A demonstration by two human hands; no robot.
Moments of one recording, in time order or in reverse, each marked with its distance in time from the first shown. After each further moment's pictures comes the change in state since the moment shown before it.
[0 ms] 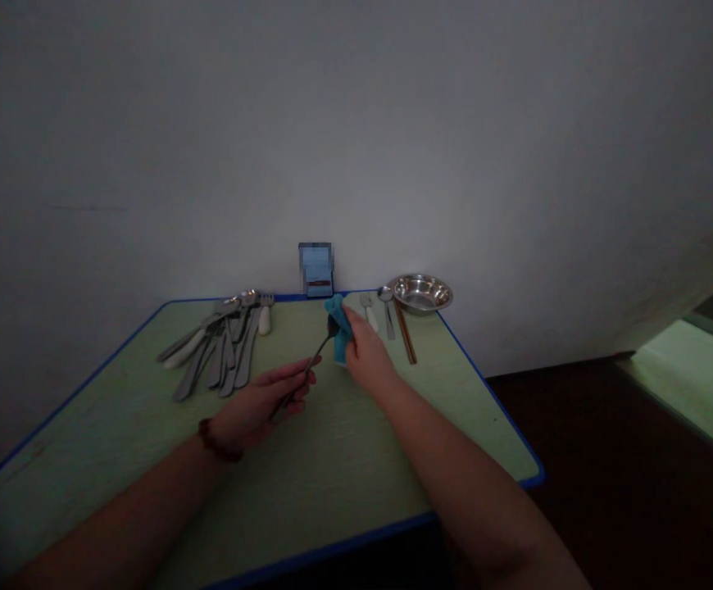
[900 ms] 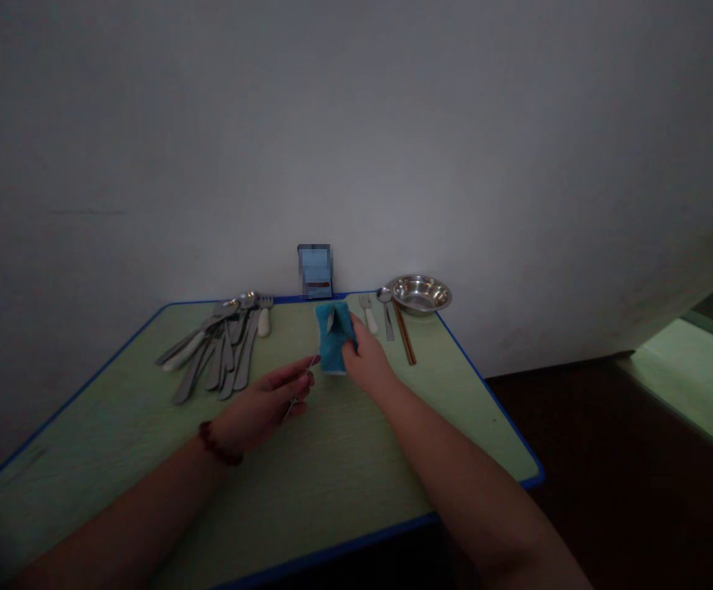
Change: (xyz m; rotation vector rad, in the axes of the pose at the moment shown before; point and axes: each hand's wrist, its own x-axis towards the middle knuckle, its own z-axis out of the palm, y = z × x) left_hand -0.001 0.001 0.003 0.044 0.077 -0.032; right_hand 0.000 -0.008 0.001 0.083 -0.019 0.202
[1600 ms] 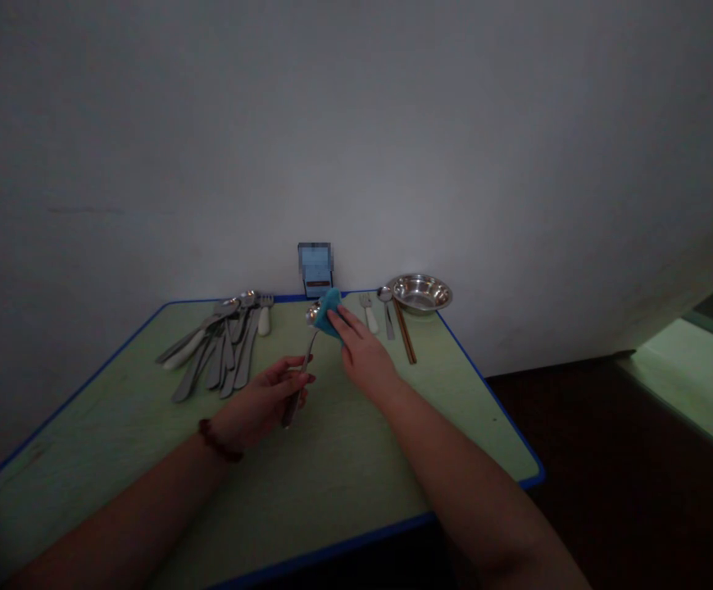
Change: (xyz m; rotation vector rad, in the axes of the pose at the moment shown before) left_hand -0.001 0.003 0.002 -0.073 0.001 0.061; right_hand -0.003 -0.004 -0.009 -0.243 -0.080 -0.297
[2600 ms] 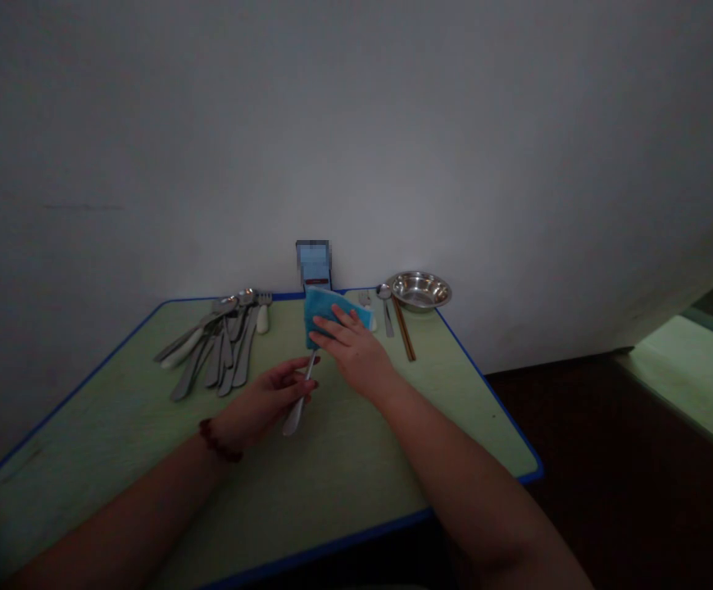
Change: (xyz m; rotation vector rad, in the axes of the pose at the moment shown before) left_hand 0.005 -0.009 -0.004 0.212 -0.054 0.041; right_hand 0.001 -0.001 -0.002 -0.128 -0.018 -0.257
